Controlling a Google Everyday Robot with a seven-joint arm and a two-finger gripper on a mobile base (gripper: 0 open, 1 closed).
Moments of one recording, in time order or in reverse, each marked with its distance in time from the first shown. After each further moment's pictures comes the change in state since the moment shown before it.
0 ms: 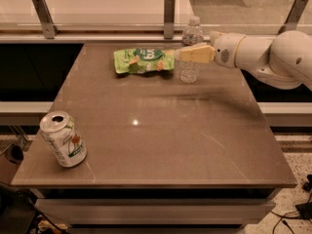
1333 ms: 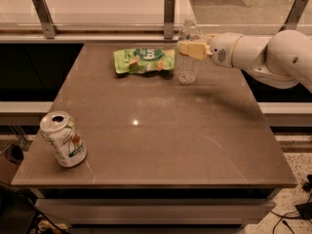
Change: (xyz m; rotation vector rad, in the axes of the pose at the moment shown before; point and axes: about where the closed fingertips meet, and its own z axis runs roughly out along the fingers) arm -0.001 0.007 0.008 -0.015 0.001 -0.001
